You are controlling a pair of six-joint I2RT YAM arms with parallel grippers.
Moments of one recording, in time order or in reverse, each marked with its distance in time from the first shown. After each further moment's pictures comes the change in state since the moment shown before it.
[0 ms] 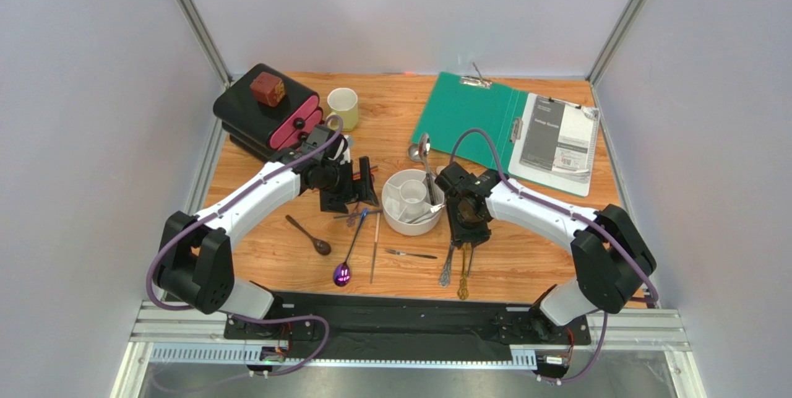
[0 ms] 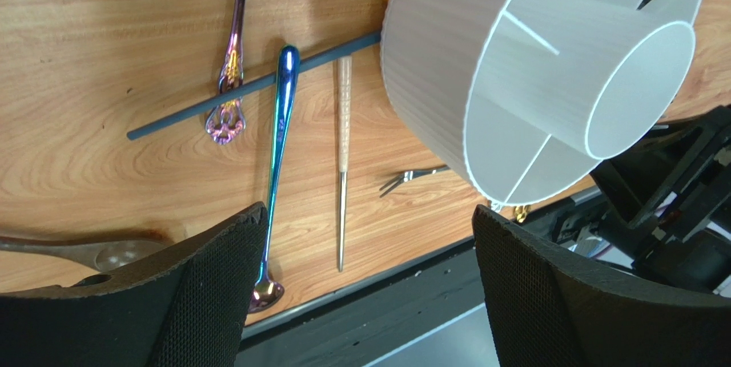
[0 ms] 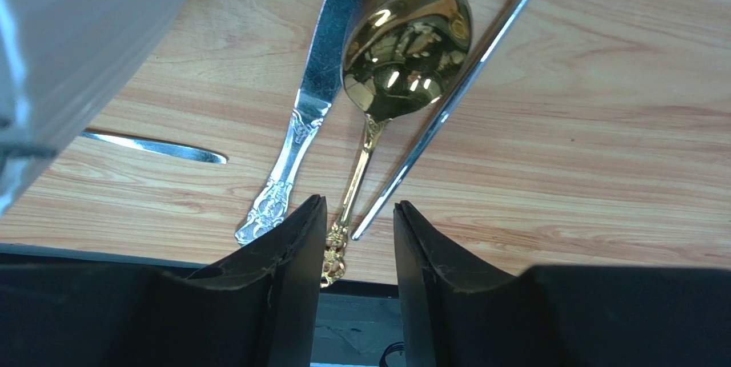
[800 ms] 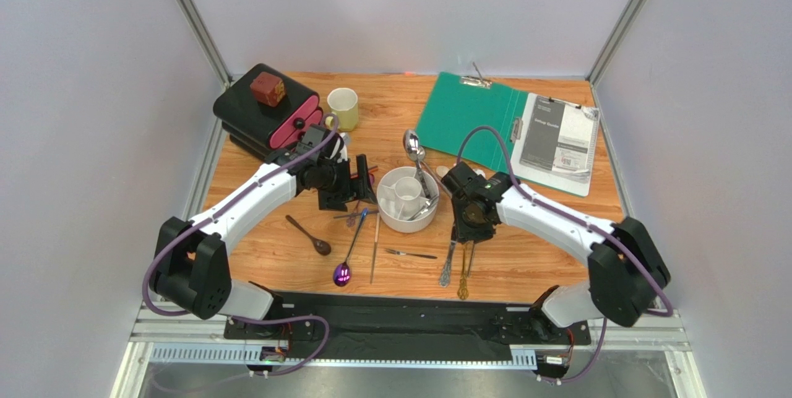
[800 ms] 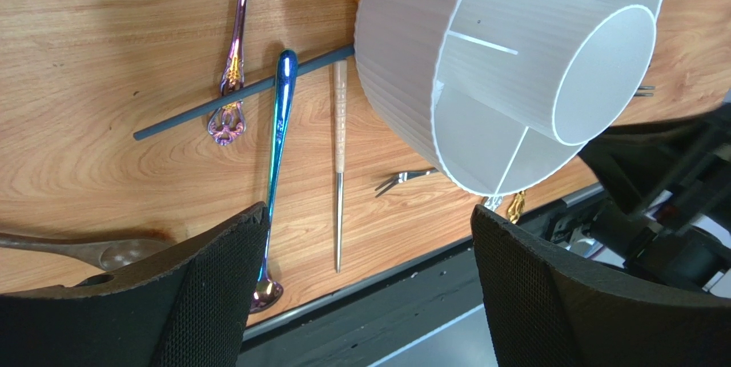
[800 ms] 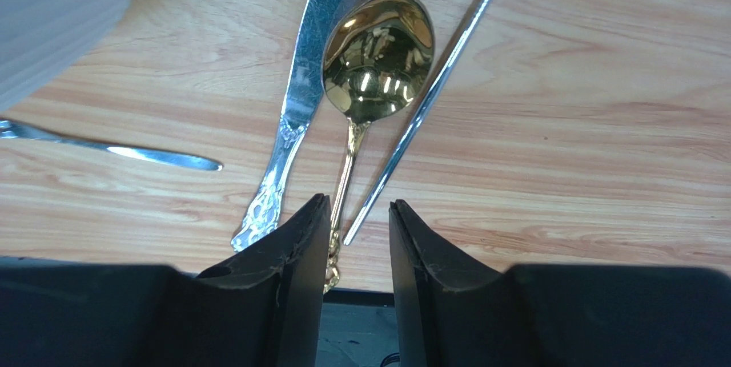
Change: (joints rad) left arm 0.014 -0.039 -0.011 0.005 0.006 0.002; right arm -0.006 -0.041 -0.034 0.032 0.039 0.019
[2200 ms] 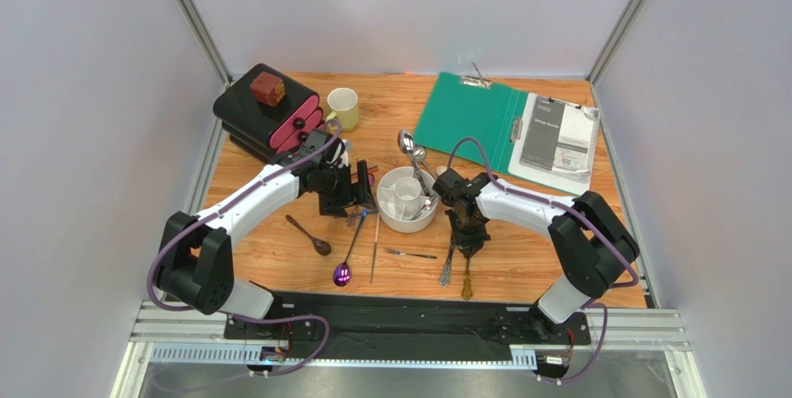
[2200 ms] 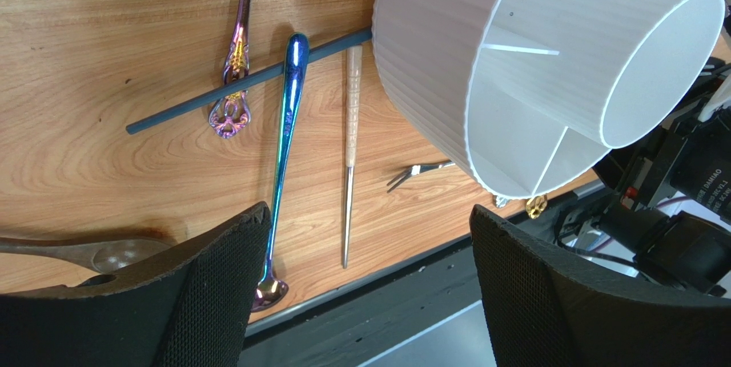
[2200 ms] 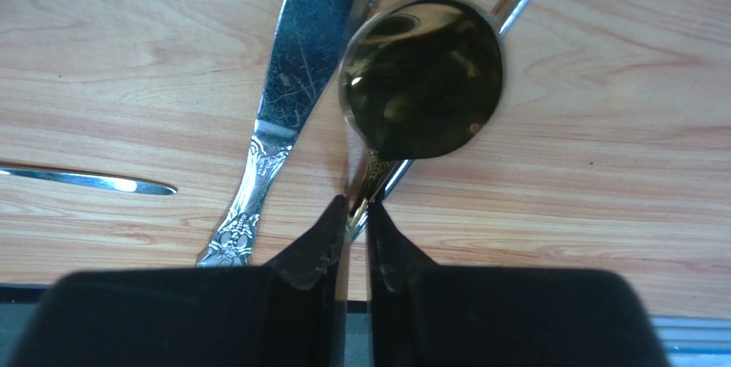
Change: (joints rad) left arm 0.000 0.030 -0.036 0.014 0.023 0.004; right arm -0.004 0.151 -0.008 0.016 -0.063 -0.058
